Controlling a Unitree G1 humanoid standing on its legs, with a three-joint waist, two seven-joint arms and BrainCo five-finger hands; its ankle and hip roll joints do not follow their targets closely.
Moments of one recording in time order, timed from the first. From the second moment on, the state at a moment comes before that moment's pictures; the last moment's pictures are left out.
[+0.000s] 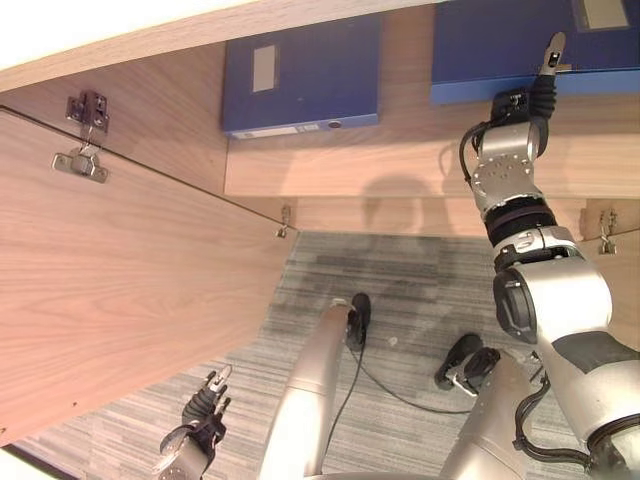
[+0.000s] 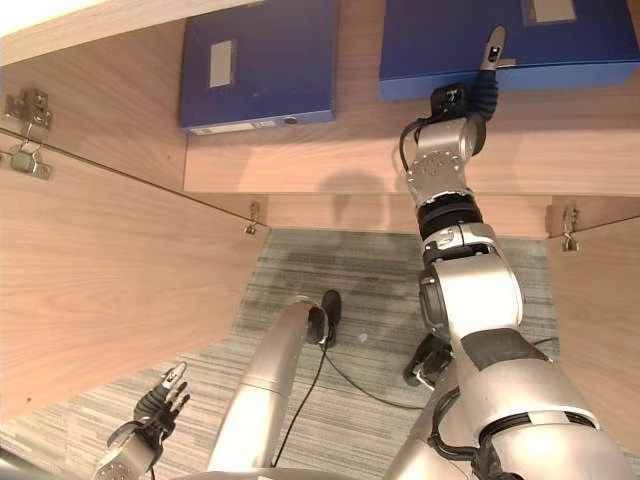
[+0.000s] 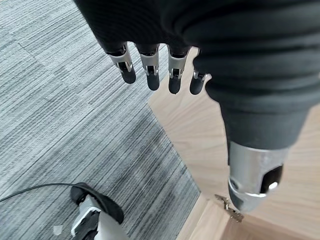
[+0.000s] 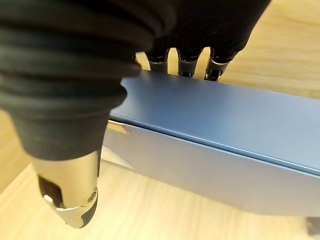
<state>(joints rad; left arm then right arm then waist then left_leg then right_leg) 0.24 0.44 -0.23 0.44 -1.08 -0.04 0.14 -1.30 -0.35 0.04 1.05 1.36 -0.41 -0.42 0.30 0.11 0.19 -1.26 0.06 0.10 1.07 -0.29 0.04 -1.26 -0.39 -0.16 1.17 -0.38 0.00</state>
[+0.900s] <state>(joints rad) 0.30 0.49 -0.08 0.59 -0.99 0.03 -0.13 -1.39 -0.97 1.28 0.70 0.00 -0.02 0.29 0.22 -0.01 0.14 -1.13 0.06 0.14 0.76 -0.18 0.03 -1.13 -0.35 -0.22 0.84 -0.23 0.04</state>
